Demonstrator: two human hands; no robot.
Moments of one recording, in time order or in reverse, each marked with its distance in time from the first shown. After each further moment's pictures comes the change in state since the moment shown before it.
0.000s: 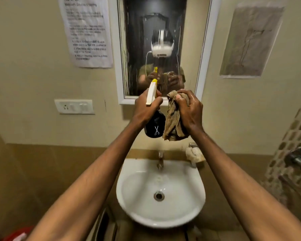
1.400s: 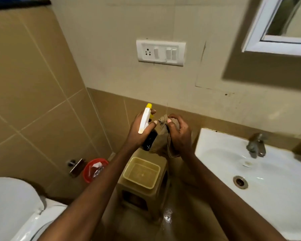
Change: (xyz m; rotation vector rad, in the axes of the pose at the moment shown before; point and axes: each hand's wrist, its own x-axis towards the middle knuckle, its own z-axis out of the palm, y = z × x) left_hand -0.176 -0.292 -0.256 0.143 0.088 -0.376; right_hand -0.264 0.032 0.335 0.255 -0.415 0.336
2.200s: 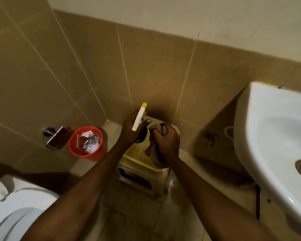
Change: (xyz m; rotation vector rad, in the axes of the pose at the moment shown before) left_hand -0.017 -0.324 0.003 -0.008 0.016 -0.240; right_hand -0.092 0.250 0.187 -0.216 -0.117 0.433
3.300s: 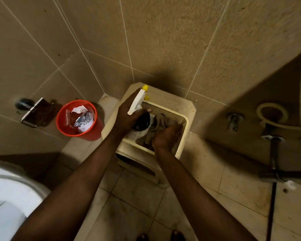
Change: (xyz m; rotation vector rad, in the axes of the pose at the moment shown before) left_hand -0.001 -0.191 0.023 0.016 0.017 -0.142; right_hand -0.022 0.123 0.116 -0.028 0.008 0.567
